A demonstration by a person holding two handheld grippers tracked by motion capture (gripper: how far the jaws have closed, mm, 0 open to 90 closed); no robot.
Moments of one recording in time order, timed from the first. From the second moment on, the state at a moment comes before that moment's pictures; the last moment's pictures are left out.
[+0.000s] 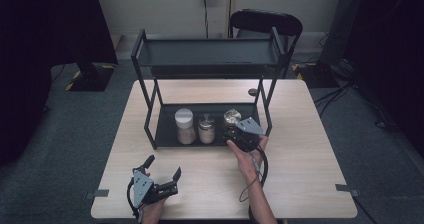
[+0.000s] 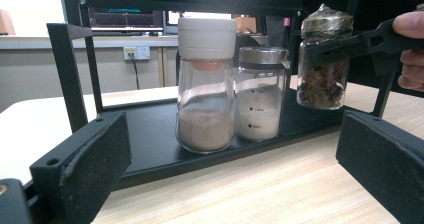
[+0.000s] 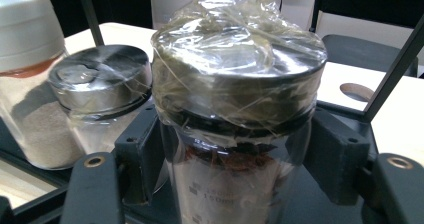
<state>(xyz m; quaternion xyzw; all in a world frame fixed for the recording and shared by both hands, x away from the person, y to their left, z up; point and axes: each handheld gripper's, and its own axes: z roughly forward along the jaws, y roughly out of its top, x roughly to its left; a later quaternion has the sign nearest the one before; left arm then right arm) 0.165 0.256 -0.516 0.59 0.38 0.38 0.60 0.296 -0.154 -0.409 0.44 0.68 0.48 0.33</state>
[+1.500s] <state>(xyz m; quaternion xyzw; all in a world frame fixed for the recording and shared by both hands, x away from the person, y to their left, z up) 0.165 0.257 -0.516 0.59 0.38 0.38 0.60 0.313 -0.148 -0.427 0.46 0.69 0.46 0.32</state>
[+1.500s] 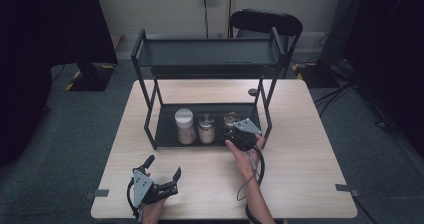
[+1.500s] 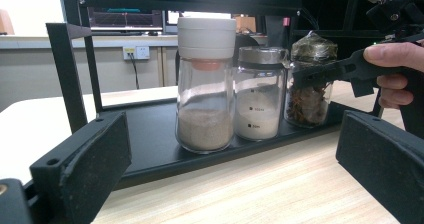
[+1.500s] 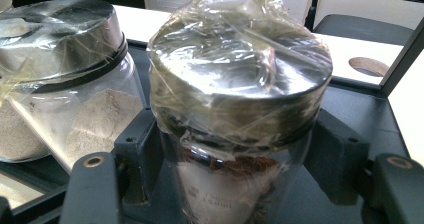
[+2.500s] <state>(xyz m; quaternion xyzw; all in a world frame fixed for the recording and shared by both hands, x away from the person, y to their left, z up) 0.165 0.257 -0.516 0.59 0.38 0.38 0.60 0.313 -0.148 -0.425 0.47 0.69 0.46 0.32</state>
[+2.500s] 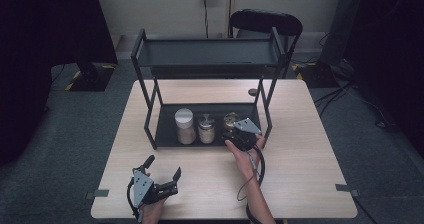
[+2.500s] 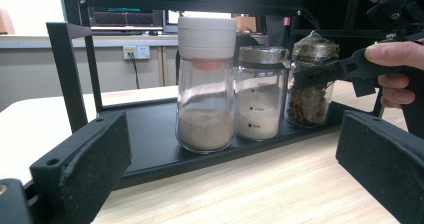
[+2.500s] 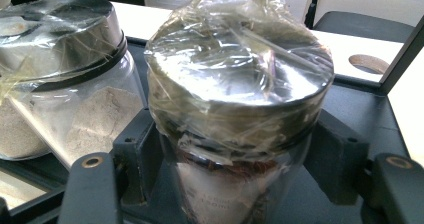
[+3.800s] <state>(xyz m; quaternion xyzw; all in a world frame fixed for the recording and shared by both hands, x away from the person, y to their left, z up) 0.165 0.256 -0.516 0.59 0.38 0.38 0.60 0.310 -0.157 -0.423 0.47 0.66 0.50 0.31</state>
